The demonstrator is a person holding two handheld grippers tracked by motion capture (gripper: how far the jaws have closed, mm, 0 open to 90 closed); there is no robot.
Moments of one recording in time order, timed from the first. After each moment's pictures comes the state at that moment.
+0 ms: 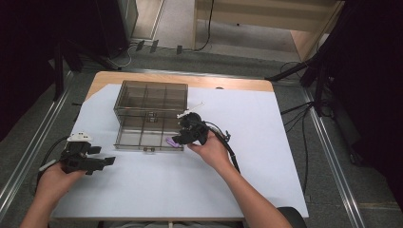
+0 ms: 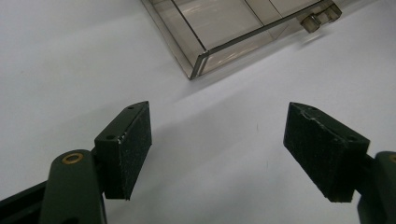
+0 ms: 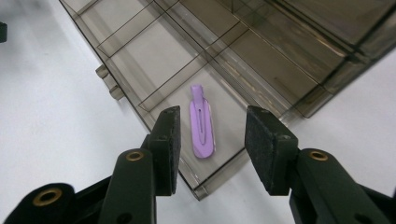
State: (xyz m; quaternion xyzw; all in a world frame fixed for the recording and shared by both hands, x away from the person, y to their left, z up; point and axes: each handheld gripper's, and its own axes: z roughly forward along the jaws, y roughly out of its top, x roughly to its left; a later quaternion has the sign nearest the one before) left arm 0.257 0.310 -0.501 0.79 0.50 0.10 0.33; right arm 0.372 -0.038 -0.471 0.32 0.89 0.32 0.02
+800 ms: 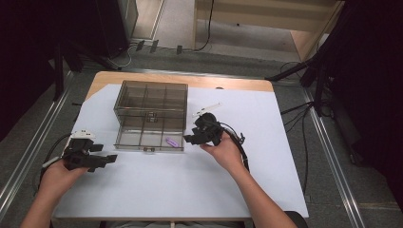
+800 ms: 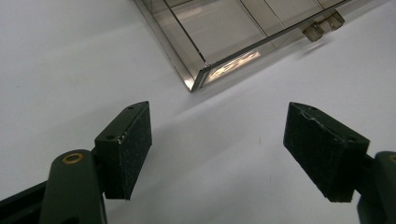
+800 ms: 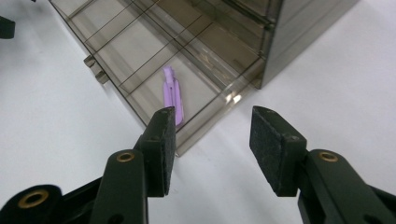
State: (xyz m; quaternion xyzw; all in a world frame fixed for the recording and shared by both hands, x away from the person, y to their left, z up) left arm 0.266 0.307 -0.501 0.79 0.50 0.09 0.33; right arm 0.368 -0.079 -0.461 0.33 0.88 0.34 0.03
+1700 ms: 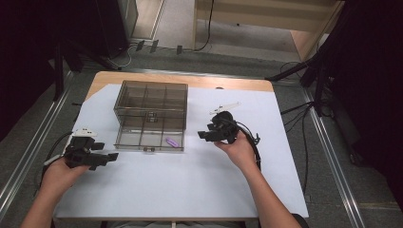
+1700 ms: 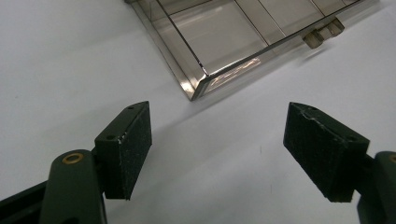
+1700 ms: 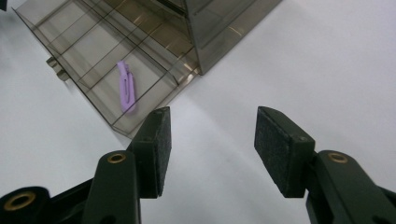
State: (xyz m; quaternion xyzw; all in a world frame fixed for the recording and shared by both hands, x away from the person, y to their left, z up) left arm 0.271 0.305 -0.500 0.80 0.50 0.09 0.33; right arm 0.375 -0.123 -0.459 0.36 0.86 0.35 0.06
